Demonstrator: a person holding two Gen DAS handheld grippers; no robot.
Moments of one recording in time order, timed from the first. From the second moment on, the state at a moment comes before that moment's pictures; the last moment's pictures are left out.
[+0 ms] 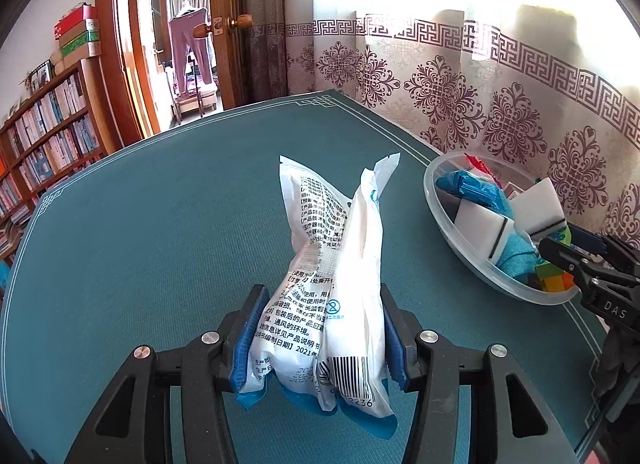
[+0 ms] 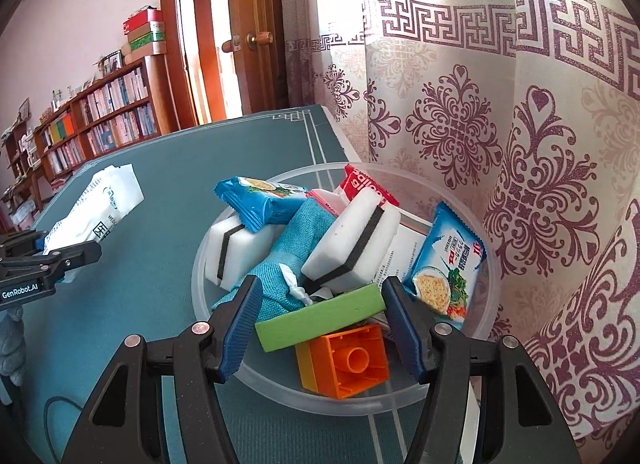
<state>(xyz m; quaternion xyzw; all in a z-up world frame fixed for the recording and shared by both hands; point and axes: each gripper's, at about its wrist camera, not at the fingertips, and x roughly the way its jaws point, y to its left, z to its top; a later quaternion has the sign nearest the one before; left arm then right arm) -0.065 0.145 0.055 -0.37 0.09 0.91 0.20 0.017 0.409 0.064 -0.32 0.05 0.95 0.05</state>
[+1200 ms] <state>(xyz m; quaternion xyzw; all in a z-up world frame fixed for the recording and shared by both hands) -0.080 0.308 0.093 -0.38 0.08 0.84 0.38 0.078 0.408 0.089 -0.25 0.05 0.97 0.04</state>
